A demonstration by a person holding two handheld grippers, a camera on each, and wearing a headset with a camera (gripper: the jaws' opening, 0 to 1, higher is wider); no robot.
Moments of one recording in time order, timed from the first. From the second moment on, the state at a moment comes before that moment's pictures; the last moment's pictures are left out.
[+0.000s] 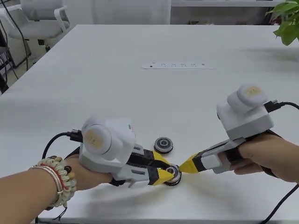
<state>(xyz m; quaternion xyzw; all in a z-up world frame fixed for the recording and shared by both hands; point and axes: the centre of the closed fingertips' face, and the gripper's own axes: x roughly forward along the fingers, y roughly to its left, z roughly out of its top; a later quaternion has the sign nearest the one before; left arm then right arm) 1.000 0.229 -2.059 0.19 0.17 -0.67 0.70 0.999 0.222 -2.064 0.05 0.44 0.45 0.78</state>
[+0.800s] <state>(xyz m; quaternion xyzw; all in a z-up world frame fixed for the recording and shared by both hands) 1.001 0.228 -2.060 0.19 0.17 -0.67 0.70 0.998 0.233 -2.047 0.06 0.42 0.47 0.78</state>
